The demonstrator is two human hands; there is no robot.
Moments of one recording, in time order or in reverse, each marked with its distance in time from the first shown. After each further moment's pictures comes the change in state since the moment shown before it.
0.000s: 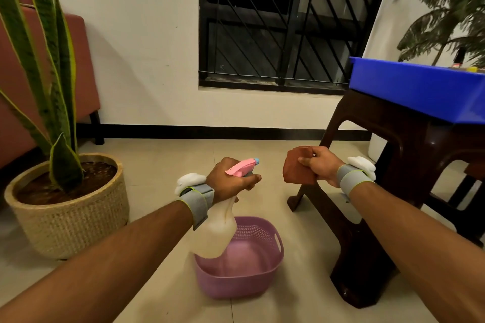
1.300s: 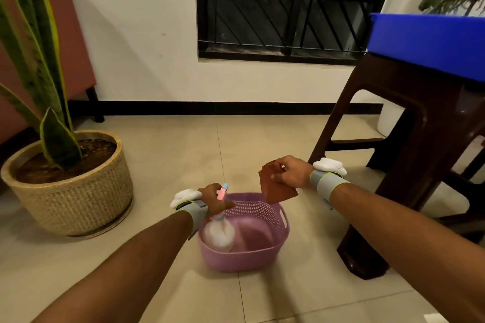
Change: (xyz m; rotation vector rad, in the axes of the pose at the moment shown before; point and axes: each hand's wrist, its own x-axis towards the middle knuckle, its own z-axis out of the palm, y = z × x) left_hand 0.001 -0.142 0.029 0.387 -0.095 -0.394; right_hand -0.007 0.038 0.088 -0.644 -0.235 -0.132
